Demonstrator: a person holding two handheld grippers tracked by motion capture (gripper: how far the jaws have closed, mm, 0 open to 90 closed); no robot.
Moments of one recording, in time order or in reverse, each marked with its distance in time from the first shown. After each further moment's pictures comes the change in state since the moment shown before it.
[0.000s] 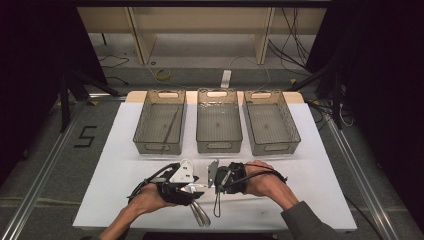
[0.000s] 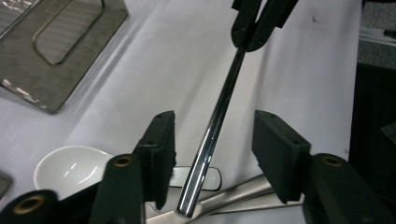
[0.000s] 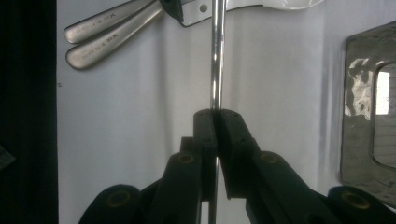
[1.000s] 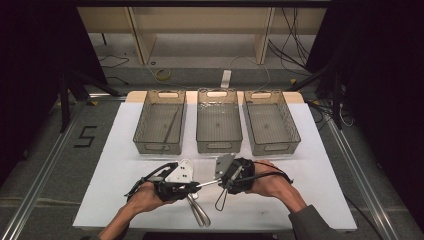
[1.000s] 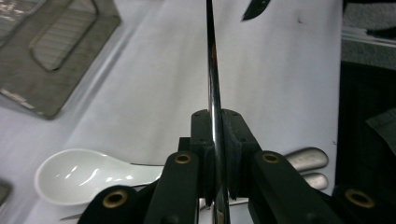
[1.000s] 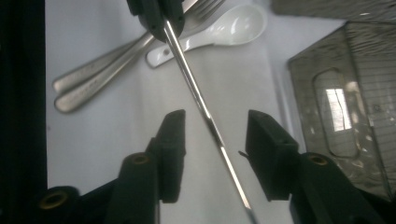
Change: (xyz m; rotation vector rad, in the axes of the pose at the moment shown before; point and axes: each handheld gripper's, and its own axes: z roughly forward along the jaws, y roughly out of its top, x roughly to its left) left arm 0.009 -0.004 -0.010 -0.034 -0.018 -0.004; right arm -0.003 -0.020 -0.022 -0.206 -0.100 0.142
